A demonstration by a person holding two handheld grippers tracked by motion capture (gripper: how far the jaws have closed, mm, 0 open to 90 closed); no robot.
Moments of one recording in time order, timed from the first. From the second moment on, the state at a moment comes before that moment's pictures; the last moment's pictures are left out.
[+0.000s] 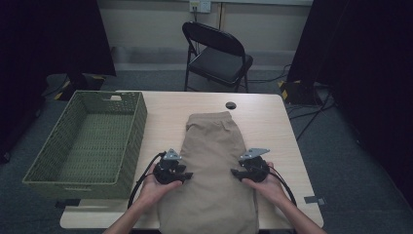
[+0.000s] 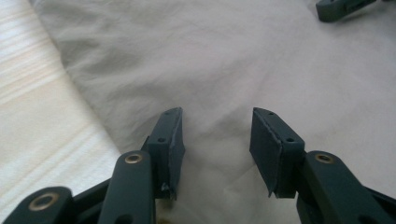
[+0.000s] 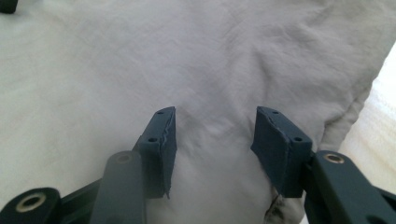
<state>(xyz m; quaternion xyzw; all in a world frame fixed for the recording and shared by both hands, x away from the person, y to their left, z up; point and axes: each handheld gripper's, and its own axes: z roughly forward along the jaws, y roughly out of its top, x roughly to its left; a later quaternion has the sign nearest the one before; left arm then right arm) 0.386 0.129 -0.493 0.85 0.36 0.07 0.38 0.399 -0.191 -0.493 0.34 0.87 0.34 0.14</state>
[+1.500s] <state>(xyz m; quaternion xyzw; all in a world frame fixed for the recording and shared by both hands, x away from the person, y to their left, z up) 0.423 0.121 -0.489 0.86 0.36 0.07 0.36 0.447 -0.170 -0.496 0.35 0.86 0.36 0.13</state>
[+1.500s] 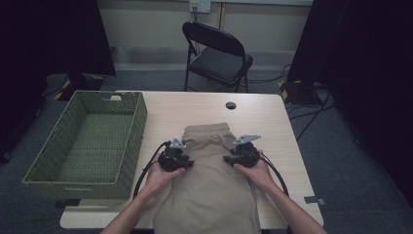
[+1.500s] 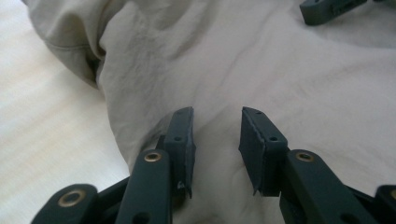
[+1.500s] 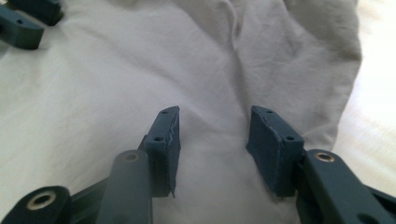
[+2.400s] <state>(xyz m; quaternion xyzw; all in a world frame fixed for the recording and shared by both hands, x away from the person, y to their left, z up) 0.426 0.117 -0.495 0.85 0.35 0.08 0.39 0.469 -0.173 -0.446 0.37 0.82 0.41 0.16</state>
